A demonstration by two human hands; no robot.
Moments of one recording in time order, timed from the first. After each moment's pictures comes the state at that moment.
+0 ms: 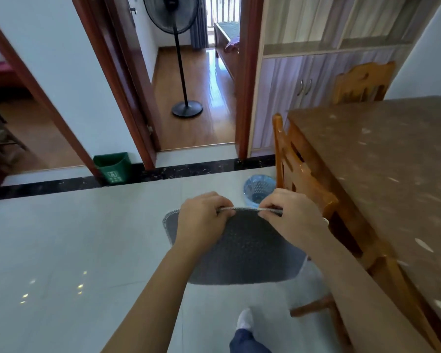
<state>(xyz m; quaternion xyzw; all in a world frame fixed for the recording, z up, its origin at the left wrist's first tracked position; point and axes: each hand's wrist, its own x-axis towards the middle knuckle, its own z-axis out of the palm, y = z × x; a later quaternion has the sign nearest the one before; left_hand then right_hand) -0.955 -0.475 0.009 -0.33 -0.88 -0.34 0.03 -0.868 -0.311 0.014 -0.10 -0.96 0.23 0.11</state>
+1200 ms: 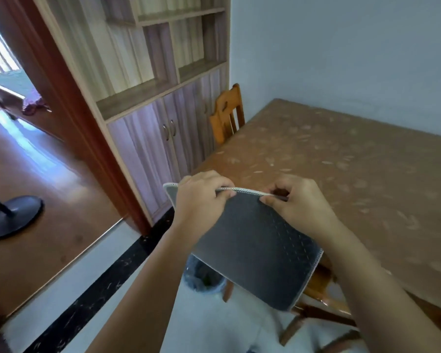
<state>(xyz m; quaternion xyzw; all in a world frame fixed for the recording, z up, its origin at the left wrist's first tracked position) -1.301 -0.111 0.068 -0.68 -0.63 -0.37 -0.06 -1.117 -0.073 0.077 -0.47 -0.81 0.20 0.28</state>
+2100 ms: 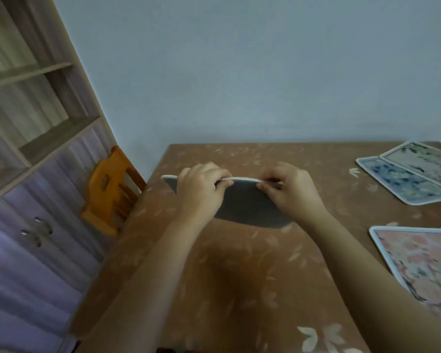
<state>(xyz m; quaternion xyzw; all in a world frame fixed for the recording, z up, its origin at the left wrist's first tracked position) -1.126 0.224 0.100 -0.82 -0.42 -0.39 0.00 -0.952 0.175 0.098 -0.63 -0.67 0.02 0.39</state>
